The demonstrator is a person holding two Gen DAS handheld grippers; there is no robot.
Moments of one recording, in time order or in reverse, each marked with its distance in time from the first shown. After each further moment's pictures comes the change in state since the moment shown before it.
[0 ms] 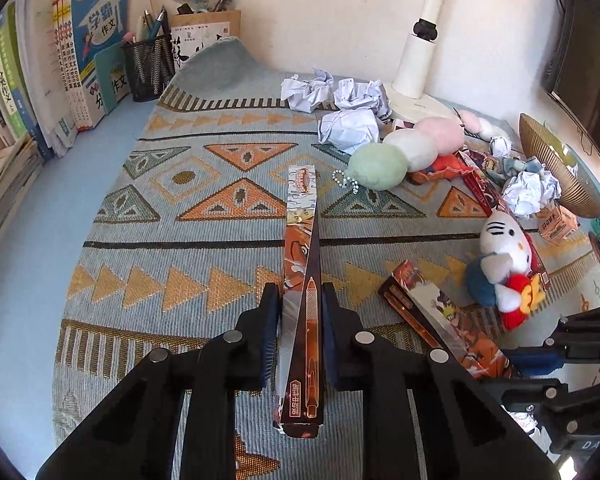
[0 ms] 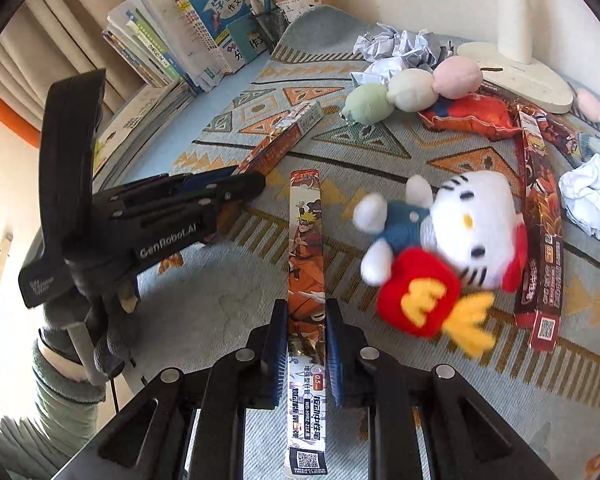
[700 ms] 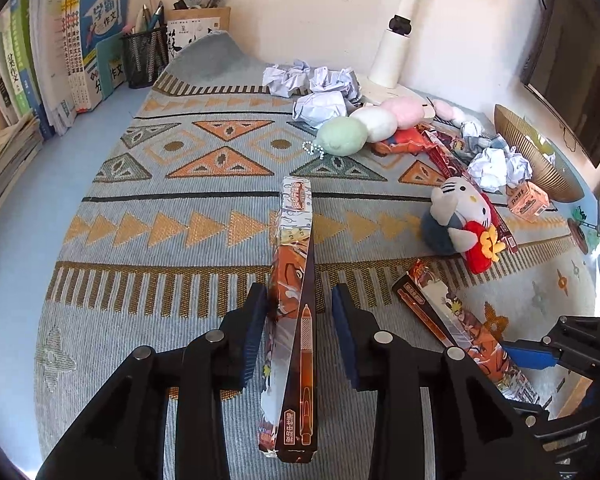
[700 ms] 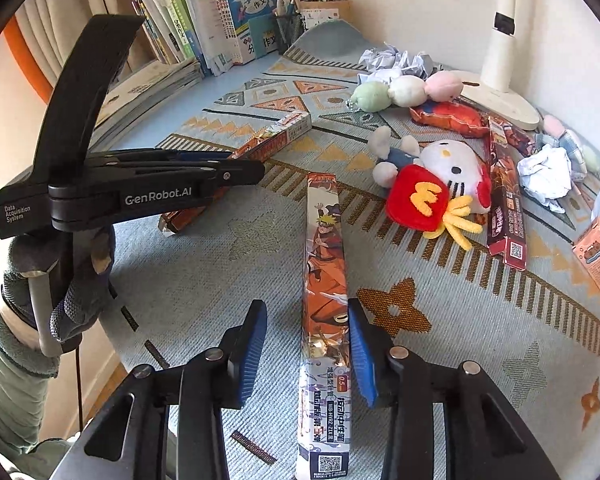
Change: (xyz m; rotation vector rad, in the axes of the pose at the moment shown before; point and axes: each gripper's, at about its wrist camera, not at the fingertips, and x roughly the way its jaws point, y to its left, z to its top) left arm -0.021 -0.017 -0.031 0.013 0.001 -0.041; right arm -0.018 0.030 -0.059 -0.113 -0.079 -0.191
